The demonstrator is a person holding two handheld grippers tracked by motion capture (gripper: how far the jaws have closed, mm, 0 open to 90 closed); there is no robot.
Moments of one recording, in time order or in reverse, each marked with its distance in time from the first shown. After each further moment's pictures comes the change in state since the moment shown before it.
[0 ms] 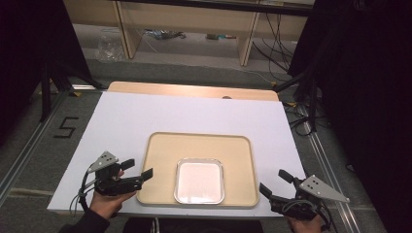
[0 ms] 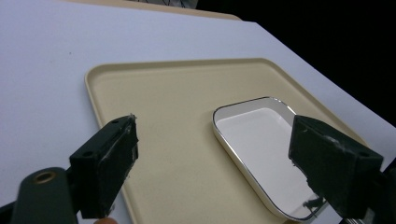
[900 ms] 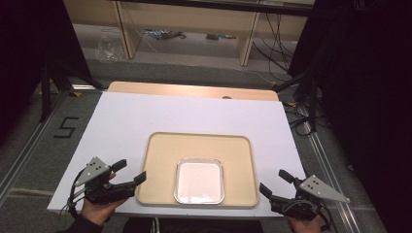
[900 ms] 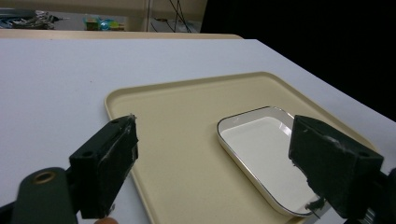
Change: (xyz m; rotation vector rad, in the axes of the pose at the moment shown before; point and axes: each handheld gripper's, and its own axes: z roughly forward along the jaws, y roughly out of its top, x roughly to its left) left arm -0.008 -0.004 -0.025 -0.087 0.034 0.087; right arm 0.000 0.000 -0.001 0.014 -0.010 -0.009
